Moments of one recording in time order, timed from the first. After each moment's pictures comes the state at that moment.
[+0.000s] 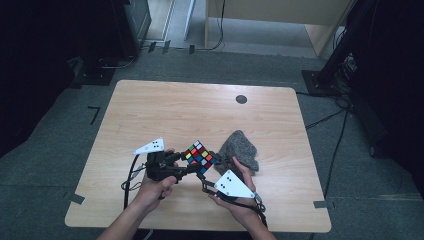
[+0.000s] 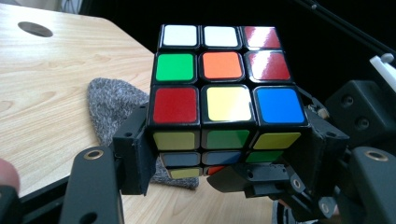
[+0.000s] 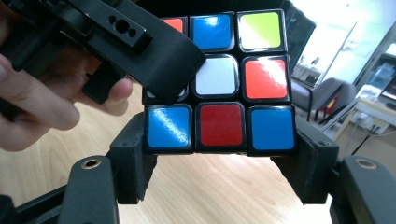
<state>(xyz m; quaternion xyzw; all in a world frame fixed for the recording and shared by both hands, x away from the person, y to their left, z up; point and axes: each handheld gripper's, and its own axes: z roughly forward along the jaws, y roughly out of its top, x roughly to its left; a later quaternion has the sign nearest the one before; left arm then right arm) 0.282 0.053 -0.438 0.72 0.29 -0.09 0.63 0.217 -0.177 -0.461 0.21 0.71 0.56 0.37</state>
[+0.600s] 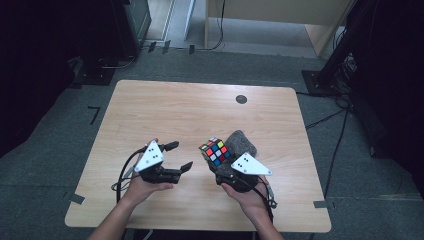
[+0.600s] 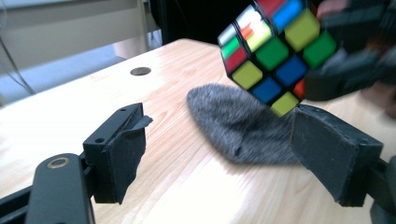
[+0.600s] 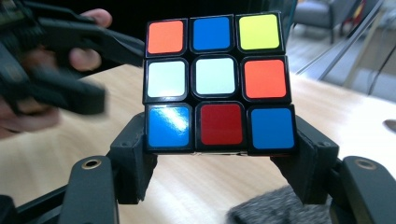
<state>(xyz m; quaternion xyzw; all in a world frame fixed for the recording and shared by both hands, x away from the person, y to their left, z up) 0.269 0.059 -0.440 0.79 0.21 0.19 0.55 0.233 -0.211 -0.438 0.35 0.72 0.54 0.24</state>
